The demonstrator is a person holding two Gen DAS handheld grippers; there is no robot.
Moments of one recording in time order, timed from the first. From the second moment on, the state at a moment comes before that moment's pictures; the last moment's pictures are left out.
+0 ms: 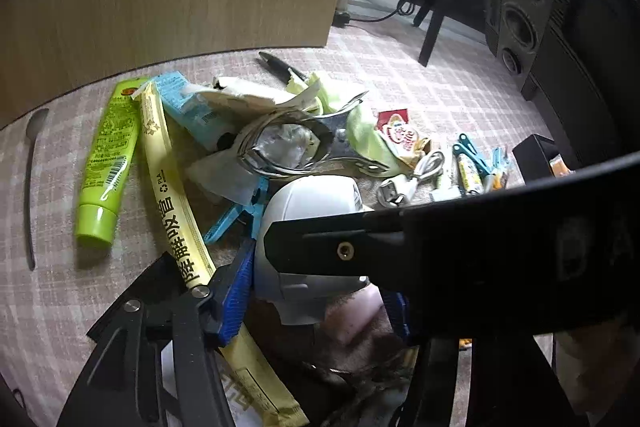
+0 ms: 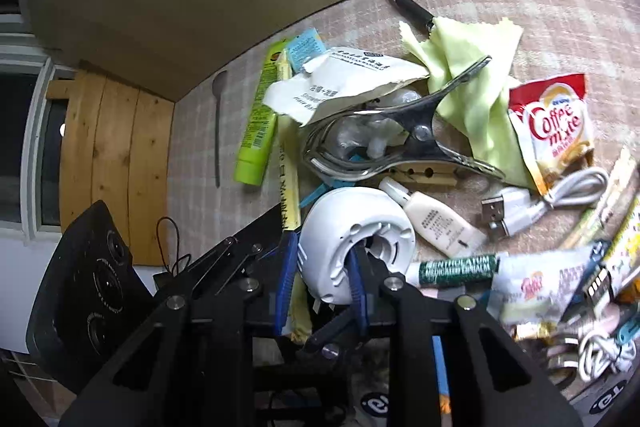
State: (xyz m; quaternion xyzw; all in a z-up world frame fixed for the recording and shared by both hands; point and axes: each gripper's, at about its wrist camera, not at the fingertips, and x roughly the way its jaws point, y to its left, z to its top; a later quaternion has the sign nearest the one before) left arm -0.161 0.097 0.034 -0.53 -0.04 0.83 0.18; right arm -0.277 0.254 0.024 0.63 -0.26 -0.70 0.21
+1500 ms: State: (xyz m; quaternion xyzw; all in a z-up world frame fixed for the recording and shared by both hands) left arm -0.048 0.541 0.140 -0.47 0.11 0.80 0.37; right arm -0.049 0.677 0.130 0.53 -0.33 -0.78 0.04
